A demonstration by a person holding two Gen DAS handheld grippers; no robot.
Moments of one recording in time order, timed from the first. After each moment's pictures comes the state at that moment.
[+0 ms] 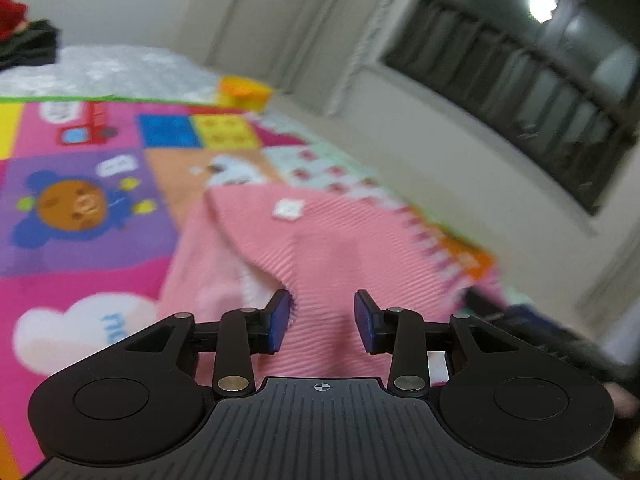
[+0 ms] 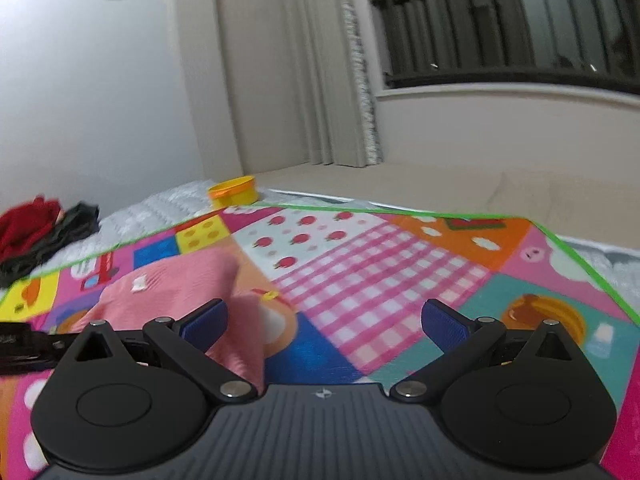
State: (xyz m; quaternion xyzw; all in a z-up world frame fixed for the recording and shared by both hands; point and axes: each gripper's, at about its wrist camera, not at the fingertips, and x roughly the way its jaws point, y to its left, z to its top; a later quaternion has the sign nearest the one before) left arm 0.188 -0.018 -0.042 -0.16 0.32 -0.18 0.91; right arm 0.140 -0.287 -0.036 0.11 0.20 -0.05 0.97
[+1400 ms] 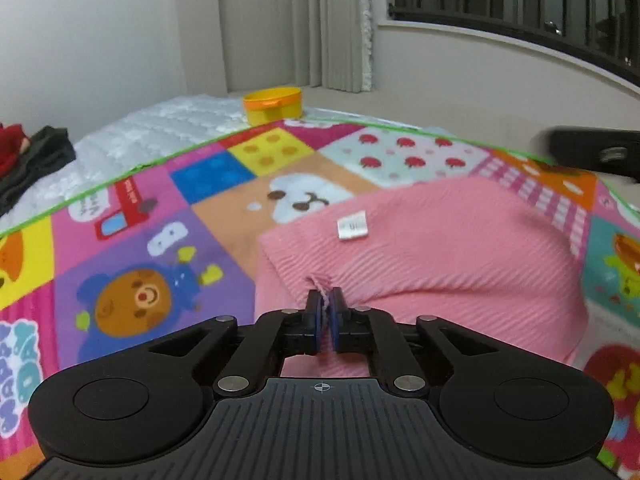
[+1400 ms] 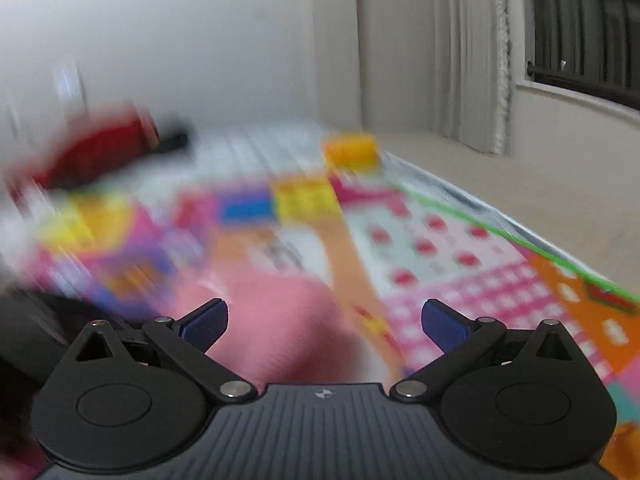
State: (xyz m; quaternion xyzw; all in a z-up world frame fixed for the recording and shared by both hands) left arm 0.242 -0.036 -0.057 0.07 0.32 -0.13 0.94; right arm 0.259 -0.229 -0.034 -0.06 0.29 0.10 0.95
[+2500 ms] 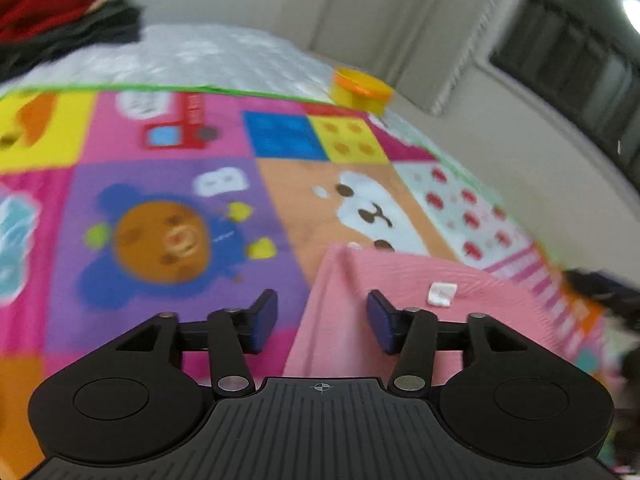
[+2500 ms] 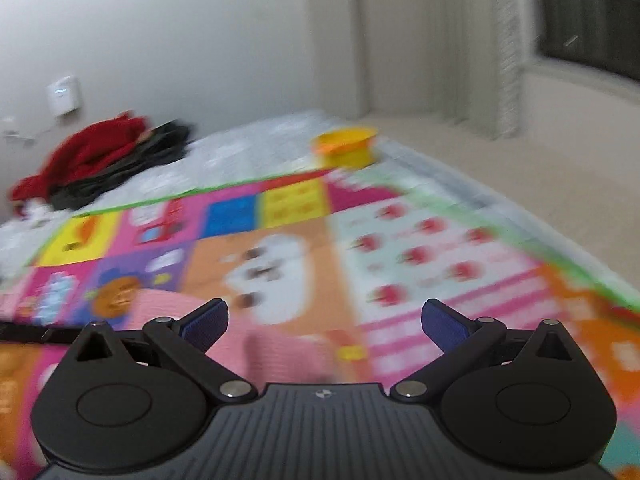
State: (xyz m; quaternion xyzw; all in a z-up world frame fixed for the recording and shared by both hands) left arm 0.252 0.042 -0.041 -0.19 0.38 -0.08 0.90; right arm 0.309 -0.257 -0.015 0.03 0.31 0.18 0.93
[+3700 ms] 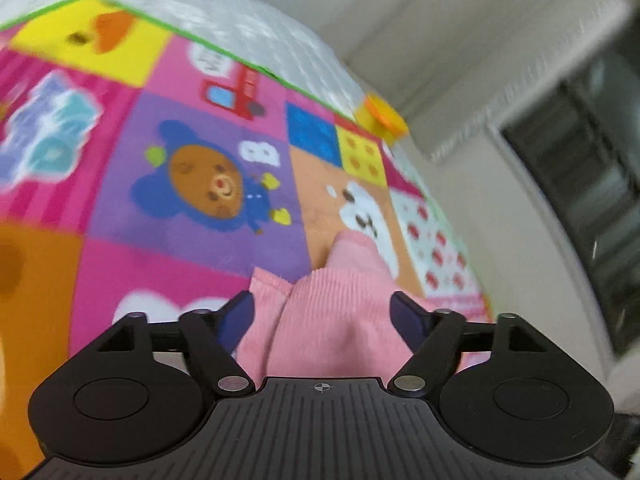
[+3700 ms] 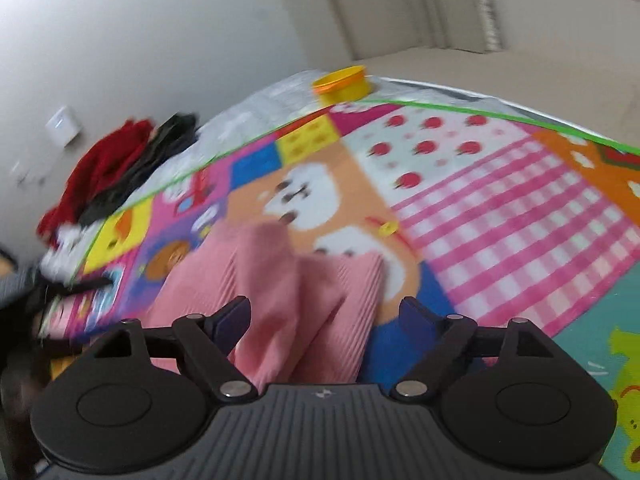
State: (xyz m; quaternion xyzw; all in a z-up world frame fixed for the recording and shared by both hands) left arm 0.206 0.078 -0.046 -0.36 0.34 -0.05 0.87; right arm 0.233 -0.270 -0.028 0.14 0.36 0.15 0.91
